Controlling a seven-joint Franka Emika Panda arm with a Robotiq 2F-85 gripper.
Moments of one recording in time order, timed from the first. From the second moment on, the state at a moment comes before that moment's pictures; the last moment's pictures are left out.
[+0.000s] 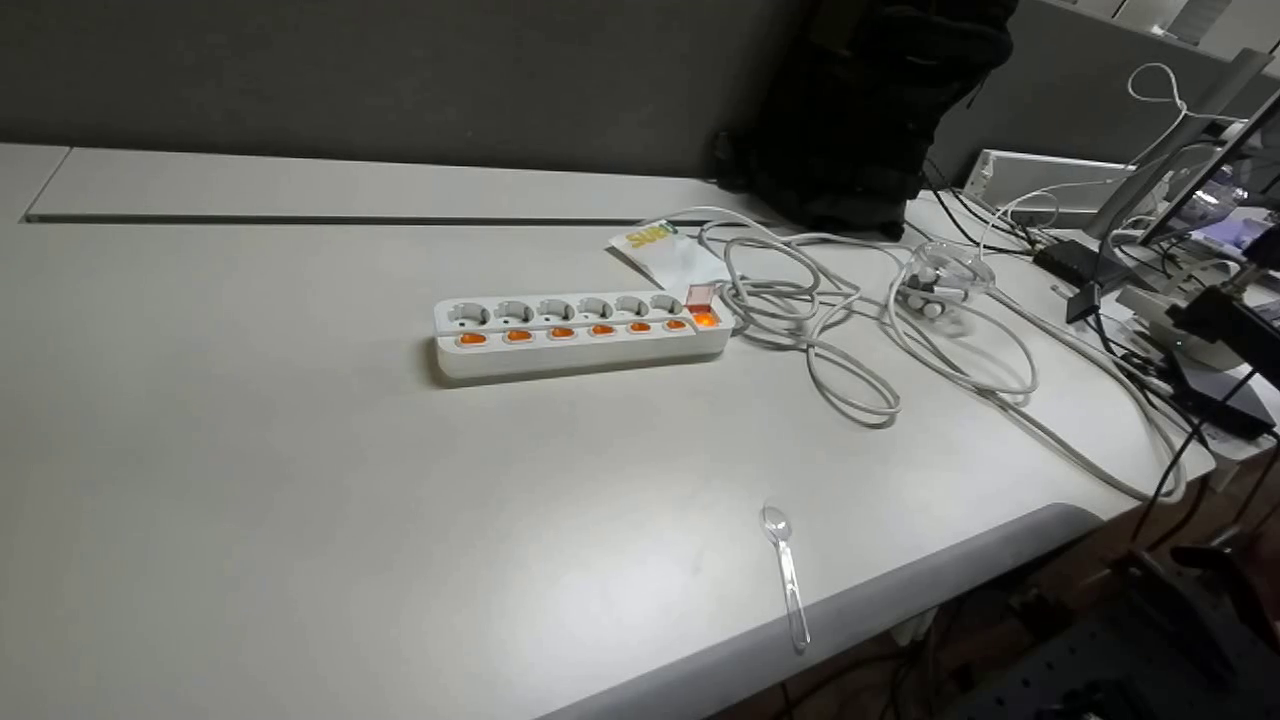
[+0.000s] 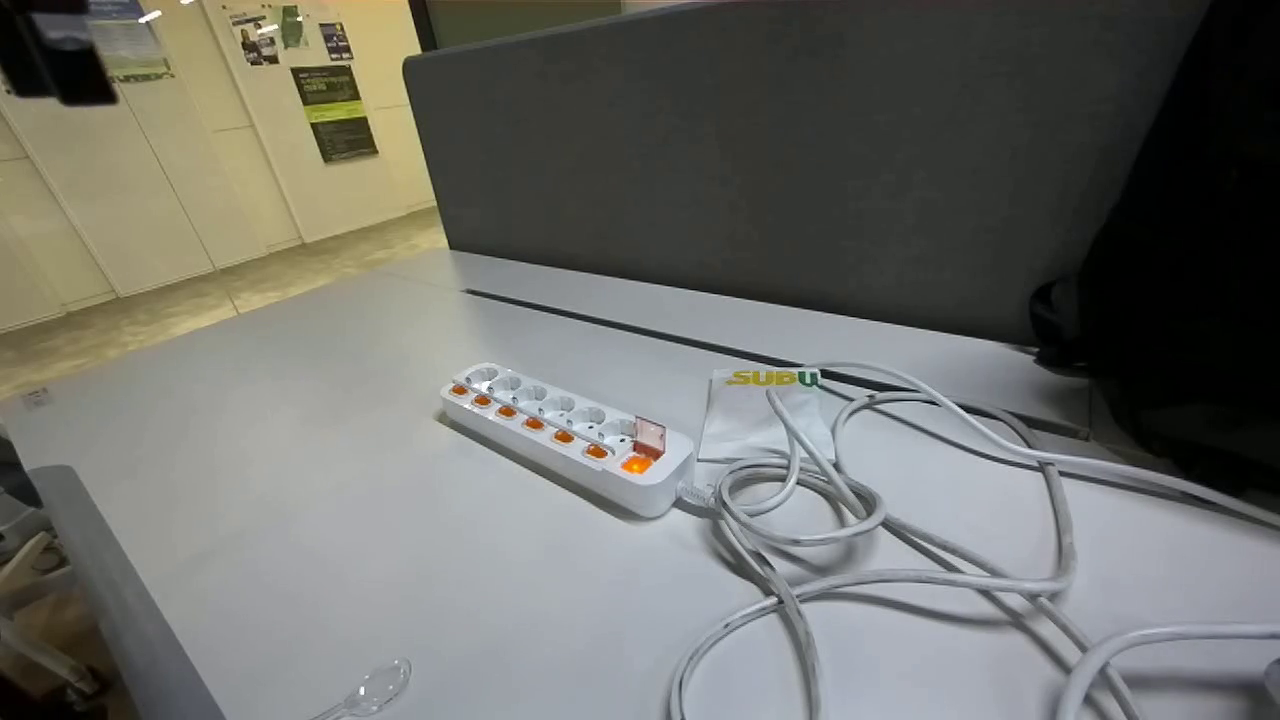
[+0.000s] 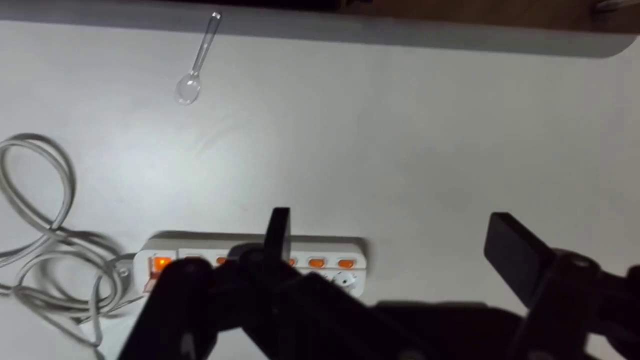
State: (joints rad) arm 0.11 -0.49 0.17 -2.51 0.22 2.02 0.14
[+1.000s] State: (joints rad) arm -0.01 -0.13 0.15 -2.45 -0.07 2.52 0.27
